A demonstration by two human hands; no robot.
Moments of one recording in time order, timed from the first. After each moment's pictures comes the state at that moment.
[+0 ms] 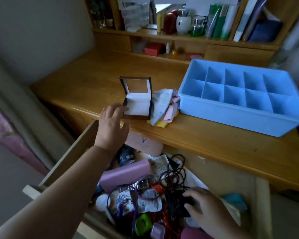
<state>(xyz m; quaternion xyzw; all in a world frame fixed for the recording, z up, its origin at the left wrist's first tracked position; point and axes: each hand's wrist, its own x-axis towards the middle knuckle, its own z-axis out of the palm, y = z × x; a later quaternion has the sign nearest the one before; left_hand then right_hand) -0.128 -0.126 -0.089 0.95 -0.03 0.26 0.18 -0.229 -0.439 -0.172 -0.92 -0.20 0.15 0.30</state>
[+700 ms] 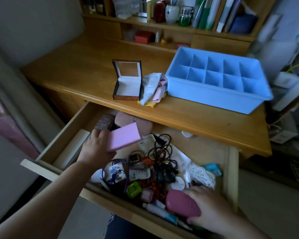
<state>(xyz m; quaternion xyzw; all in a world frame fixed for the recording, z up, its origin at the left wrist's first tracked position) -0.229 -0.117 -0.150 0.99 0.08 0.02 0.10 -0.298 -0.480 -0.160 -0.94 -0.24 0.24 0.08</state>
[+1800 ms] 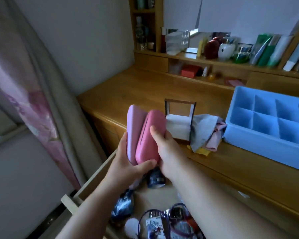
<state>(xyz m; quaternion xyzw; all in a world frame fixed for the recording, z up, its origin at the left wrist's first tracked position) -0.204 -0.087 -0.061 0.73 0.10 0.11 0.67 -0.122 -0.192 -0.042 -0.58 0.06 0.29 0.76</state>
